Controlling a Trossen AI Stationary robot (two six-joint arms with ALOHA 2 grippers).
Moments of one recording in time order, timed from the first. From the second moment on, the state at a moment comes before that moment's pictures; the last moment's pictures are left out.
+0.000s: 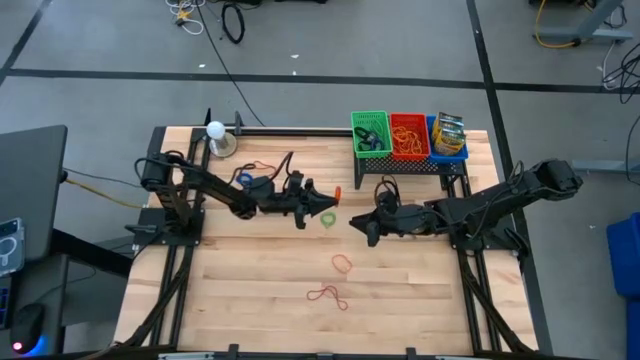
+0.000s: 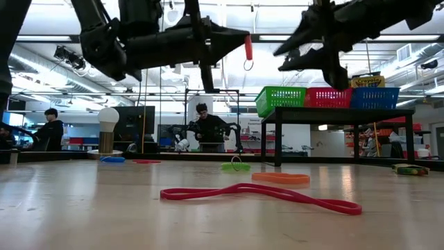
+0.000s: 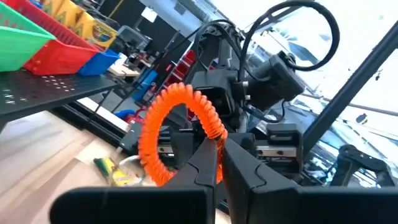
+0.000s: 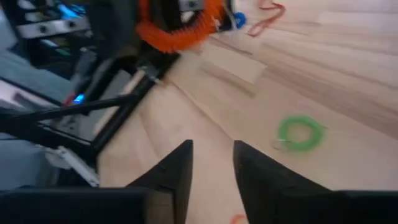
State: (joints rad) left arm 0.03 1.76 0.67 1.33 0.02 -0.63; right arm 0.24 1.24 0.63 0.16 0.38 0.97
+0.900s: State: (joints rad) left arm -0.02 1.76 0.71 1.33 0.13 -0.69; right arm 0.10 1.24 0.63 0.45 0.28 0.41
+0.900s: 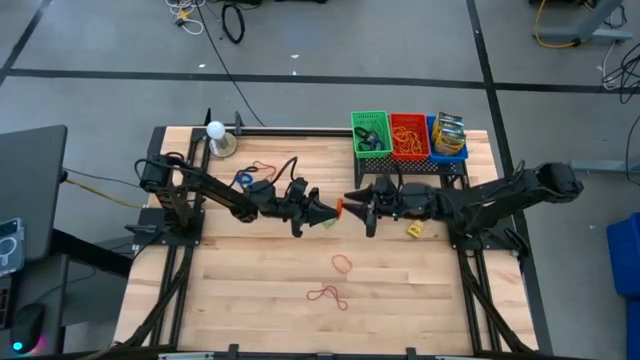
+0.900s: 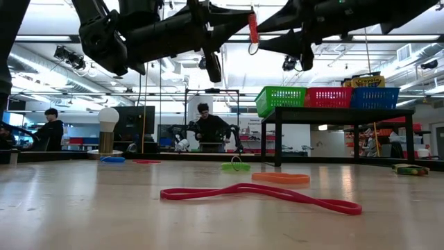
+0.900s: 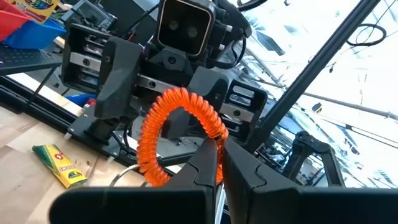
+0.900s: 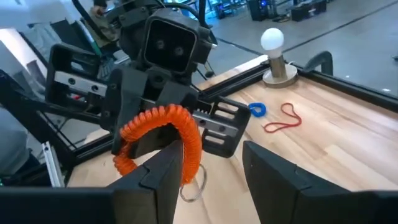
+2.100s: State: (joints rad) left arm -0.02 1.76 0.71 1.33 0.14 -0.67; right arm 0.00 1.24 0.63 0.53 0.02 0.27
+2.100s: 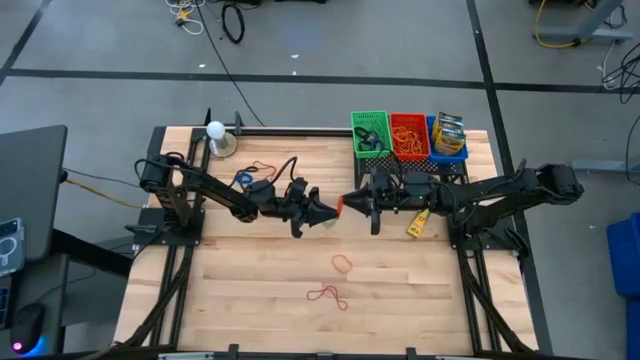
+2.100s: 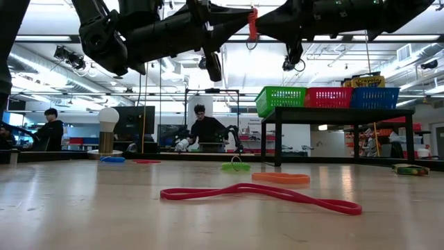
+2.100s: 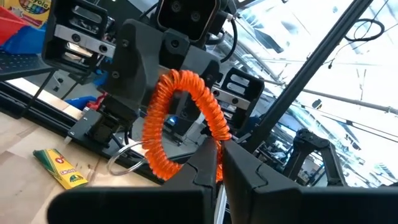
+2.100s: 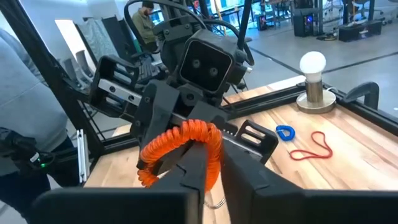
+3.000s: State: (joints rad) left arm 0.12 1.57 0.70 0.98 0.26 -0.54; right arm -0.16 1.10 0.71 0.22 0.12 0.22
